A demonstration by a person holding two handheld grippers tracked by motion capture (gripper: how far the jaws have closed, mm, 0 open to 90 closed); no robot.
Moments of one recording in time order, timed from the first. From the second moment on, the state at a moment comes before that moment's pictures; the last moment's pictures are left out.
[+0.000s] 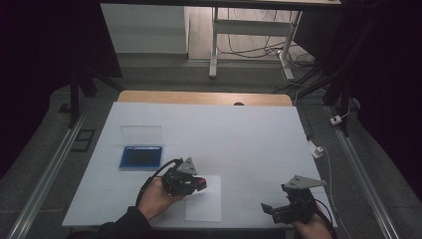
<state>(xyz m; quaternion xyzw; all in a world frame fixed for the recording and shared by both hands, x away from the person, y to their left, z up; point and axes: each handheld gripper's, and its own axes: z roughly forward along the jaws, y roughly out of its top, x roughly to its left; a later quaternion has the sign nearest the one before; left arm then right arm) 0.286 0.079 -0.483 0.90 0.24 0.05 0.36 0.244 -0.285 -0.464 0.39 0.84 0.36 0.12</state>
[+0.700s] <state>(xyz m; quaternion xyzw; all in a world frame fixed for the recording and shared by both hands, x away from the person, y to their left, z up) 0.292 0.109 -0.469 0.88 0.28 0.09 0.36 0.243 -0.285 -0.464 0.39 0.84 0.36 0.12</state>
